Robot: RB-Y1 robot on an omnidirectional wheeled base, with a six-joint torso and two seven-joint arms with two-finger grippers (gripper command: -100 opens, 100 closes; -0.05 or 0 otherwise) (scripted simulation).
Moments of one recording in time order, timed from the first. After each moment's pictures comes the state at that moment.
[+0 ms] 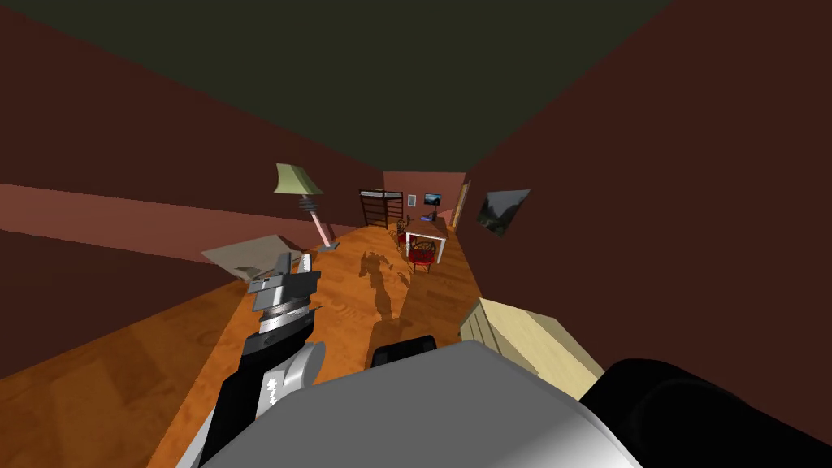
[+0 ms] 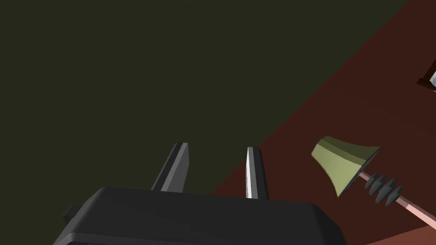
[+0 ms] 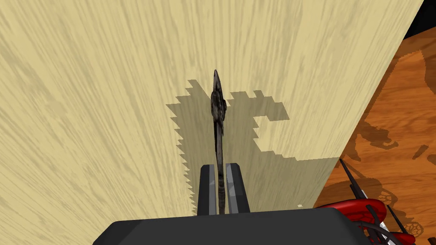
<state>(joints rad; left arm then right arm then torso) 0.50 -0.01 0.05 -2.31 0.06 -0.49 0.16 0.64 -0.80 0.37 -0.55 0.29 -0.64 0.24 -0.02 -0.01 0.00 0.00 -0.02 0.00</state>
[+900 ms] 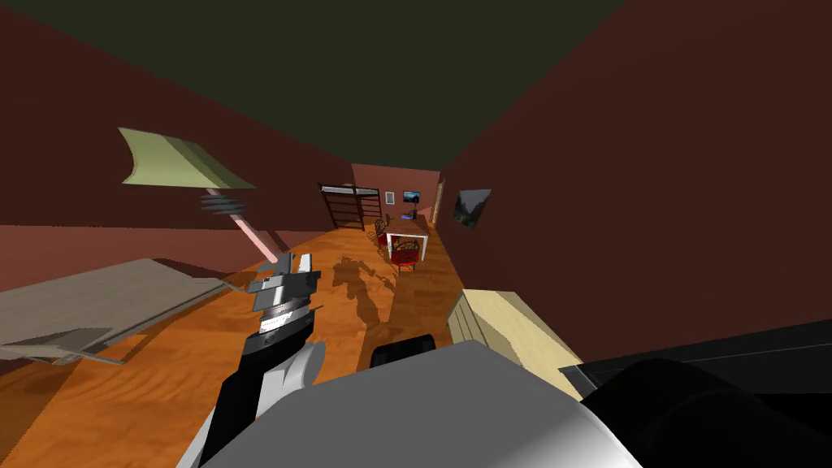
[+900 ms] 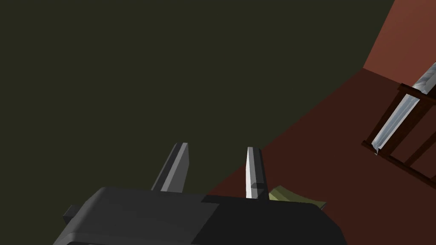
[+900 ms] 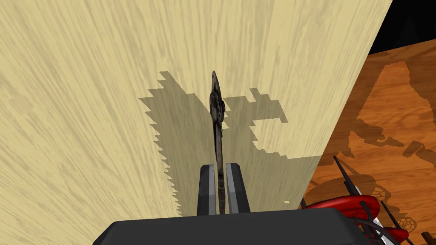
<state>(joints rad) 0.50 -0.01 0.05 -2.31 0.06 -0.49 0.16 0.44 -0.86 0.49 -0.51 0.39 -0.70 0.23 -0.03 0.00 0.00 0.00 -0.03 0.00</state>
